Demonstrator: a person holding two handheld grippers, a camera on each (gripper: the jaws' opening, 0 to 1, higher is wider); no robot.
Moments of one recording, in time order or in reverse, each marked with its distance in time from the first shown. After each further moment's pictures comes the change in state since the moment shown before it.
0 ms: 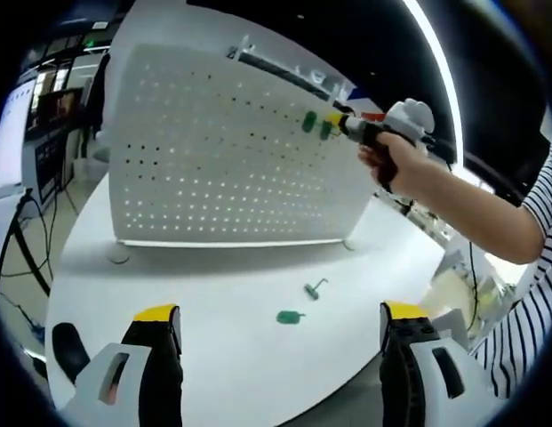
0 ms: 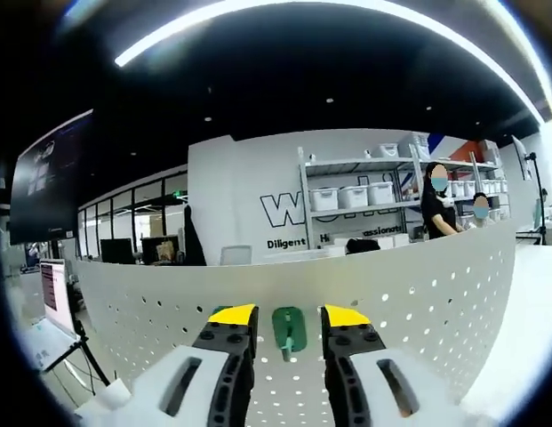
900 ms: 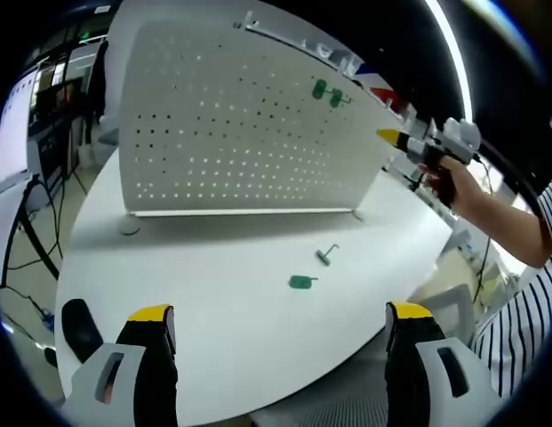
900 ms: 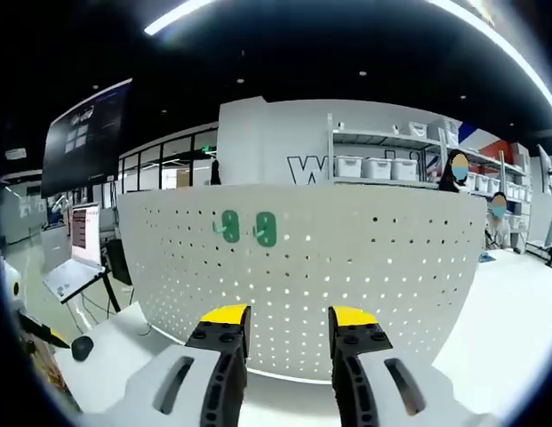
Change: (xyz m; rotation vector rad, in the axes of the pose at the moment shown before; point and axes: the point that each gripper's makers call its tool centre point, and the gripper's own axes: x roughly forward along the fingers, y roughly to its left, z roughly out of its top) left arm -0.011 0.012 -0.033 0.003 0.122 0.035; right arm -0.111 -0.035 -0.073 -0.108 0.255 0.150
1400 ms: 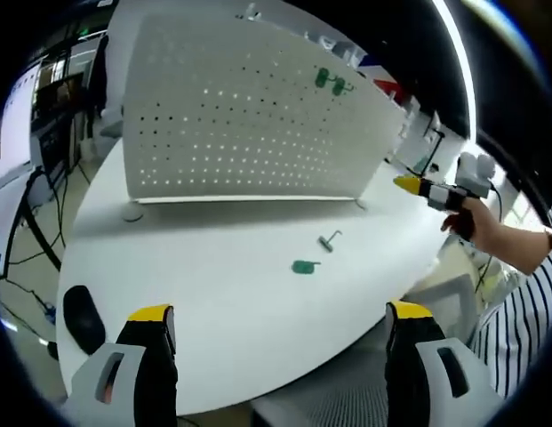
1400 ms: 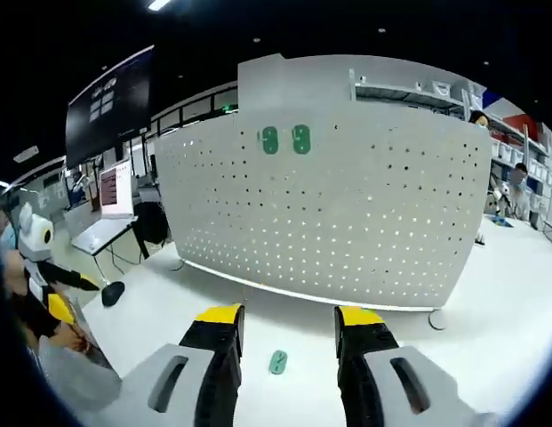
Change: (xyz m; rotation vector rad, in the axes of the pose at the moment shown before) left arm -0.004 0.003 -0.018 0.002 0.046 0.016; right arm -0.057 0.029 -0.095 -0.025 0.225 0.123
